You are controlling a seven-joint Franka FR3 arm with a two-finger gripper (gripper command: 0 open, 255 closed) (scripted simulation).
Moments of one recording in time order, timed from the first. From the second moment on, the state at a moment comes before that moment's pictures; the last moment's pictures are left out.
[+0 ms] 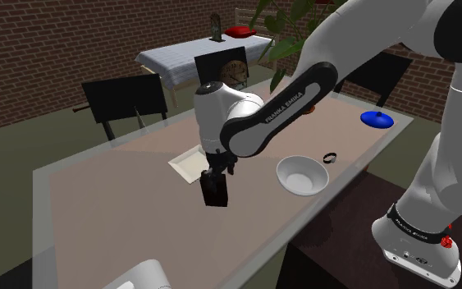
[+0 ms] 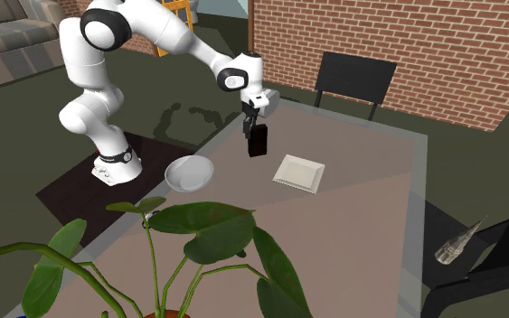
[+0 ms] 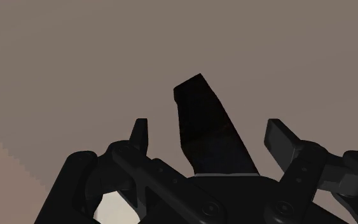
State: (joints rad) arm 0.18 0.28 0.39 -2.04 -0.15 2.28 0.52
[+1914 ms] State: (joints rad) arm 0.17 0.21 0.41 -2.00 -0.11 2.17 0.49
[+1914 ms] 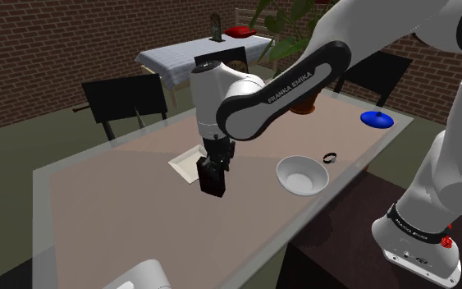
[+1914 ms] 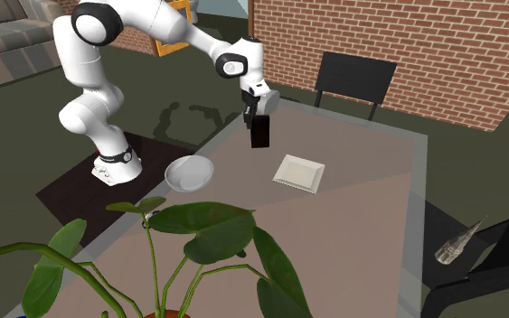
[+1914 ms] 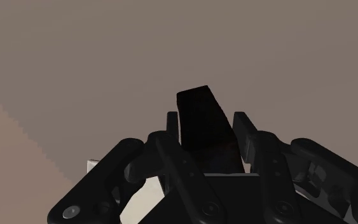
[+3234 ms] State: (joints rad) arm 0.13 0.51 0.33 -1.39 -0.17 1.84 0.34
